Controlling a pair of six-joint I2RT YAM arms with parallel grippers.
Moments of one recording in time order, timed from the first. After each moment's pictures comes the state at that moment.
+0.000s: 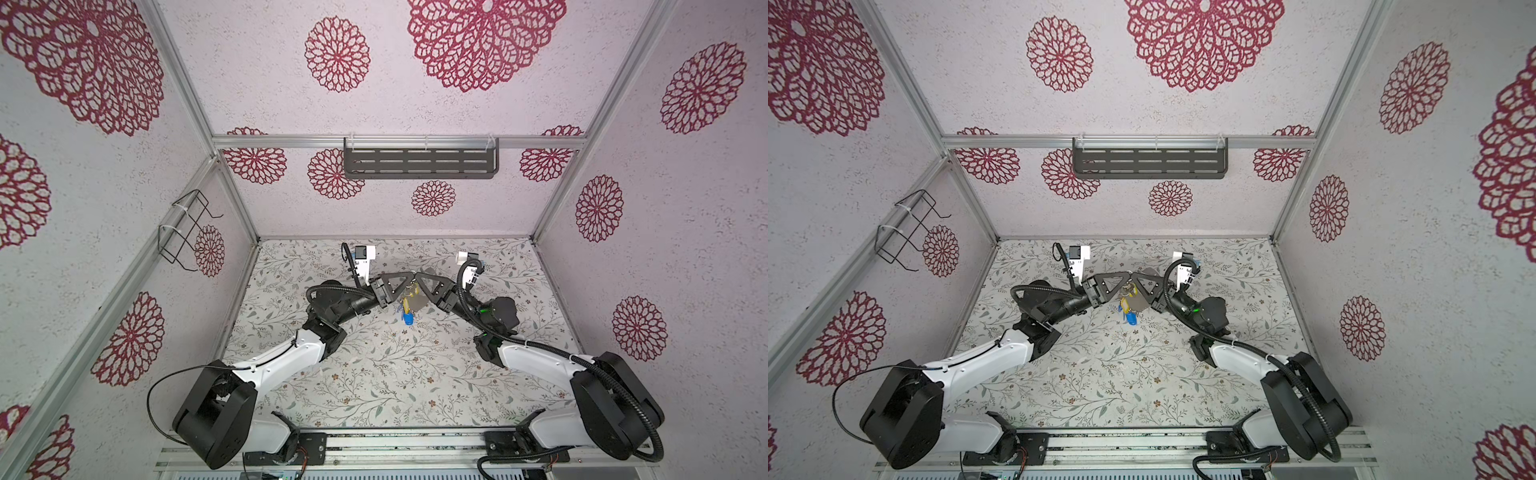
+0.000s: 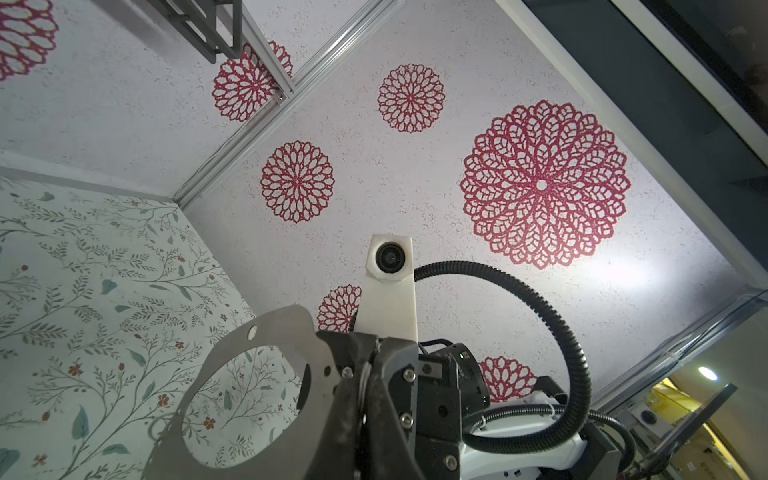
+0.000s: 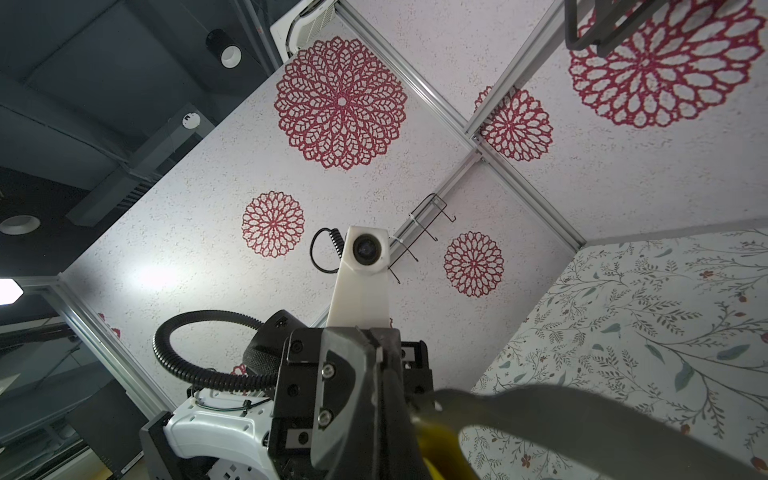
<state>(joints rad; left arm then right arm) -0.60 1.38 0.78 0.85 0.53 -1.02 0.59 1.38 0.63 1.22 -0.51 1.12</state>
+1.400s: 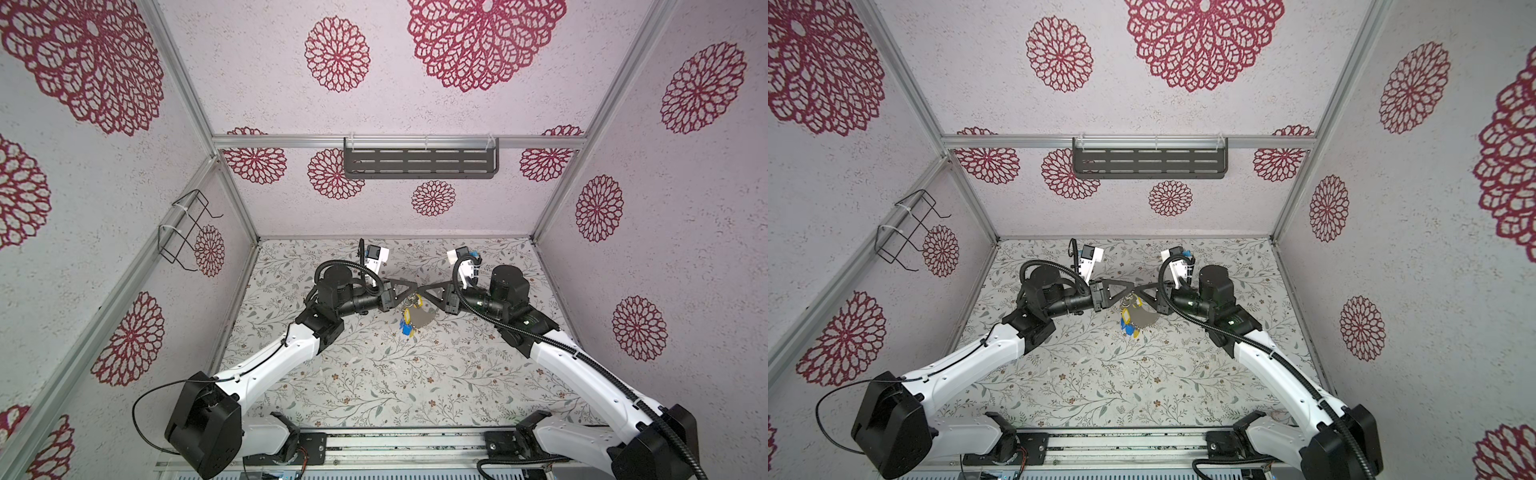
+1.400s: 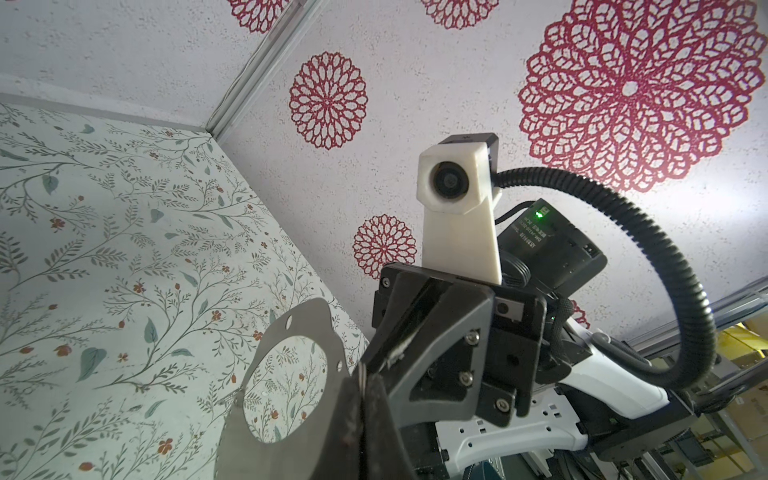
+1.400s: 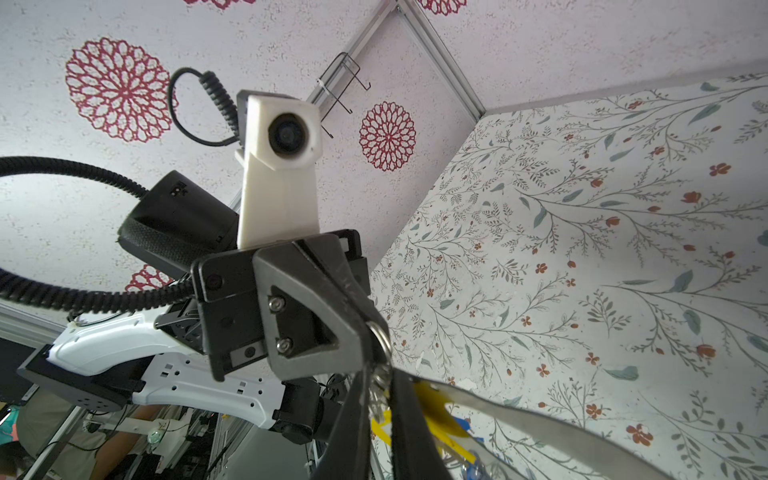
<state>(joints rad) -0.60 1.33 0.93 0.37 0.65 -0.79 0.53 1.14 0.91 0.08 -0.70 0.69</state>
